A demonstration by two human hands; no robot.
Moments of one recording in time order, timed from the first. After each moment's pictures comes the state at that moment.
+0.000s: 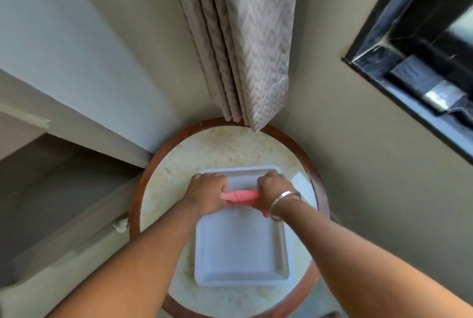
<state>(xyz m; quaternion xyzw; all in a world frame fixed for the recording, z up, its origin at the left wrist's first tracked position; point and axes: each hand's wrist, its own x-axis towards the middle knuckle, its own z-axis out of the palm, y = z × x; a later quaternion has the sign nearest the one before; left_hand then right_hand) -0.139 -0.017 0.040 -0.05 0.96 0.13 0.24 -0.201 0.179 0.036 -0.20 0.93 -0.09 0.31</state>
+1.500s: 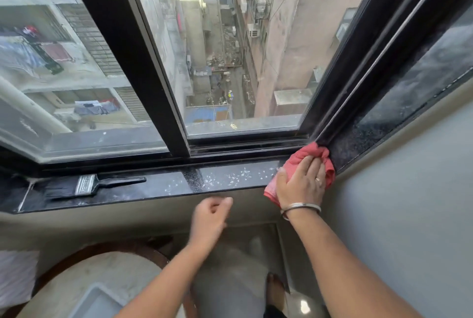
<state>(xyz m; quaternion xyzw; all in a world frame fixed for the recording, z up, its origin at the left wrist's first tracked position) -0.134 0.455 0.198 0.03 0.77 0.54 0.35 -0.044 0.643 0.233 0.54 0.82 -0.13 -0.13</state>
